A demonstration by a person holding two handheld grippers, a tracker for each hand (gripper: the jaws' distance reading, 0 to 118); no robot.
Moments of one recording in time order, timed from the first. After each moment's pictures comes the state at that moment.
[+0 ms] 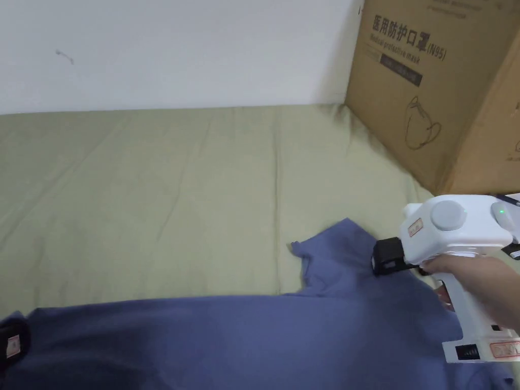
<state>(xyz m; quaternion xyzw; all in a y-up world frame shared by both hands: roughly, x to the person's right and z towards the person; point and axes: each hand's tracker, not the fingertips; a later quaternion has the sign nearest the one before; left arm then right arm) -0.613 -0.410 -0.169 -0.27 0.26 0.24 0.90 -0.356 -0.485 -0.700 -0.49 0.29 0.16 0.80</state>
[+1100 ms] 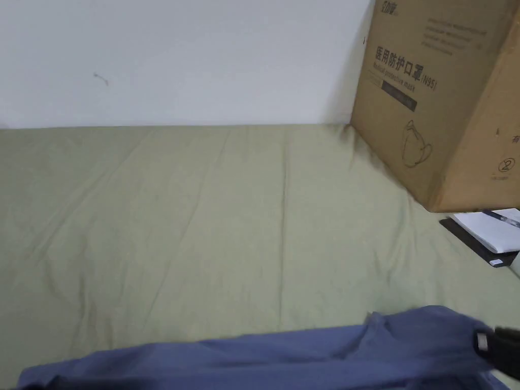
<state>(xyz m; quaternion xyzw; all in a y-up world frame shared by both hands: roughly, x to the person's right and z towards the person) -0.556 -0.434 -0.073 -0.33 0.23 0.27 0.88 -0.124 -0.434 -0.509 -0.37 0.34 0.08 0.86</state>
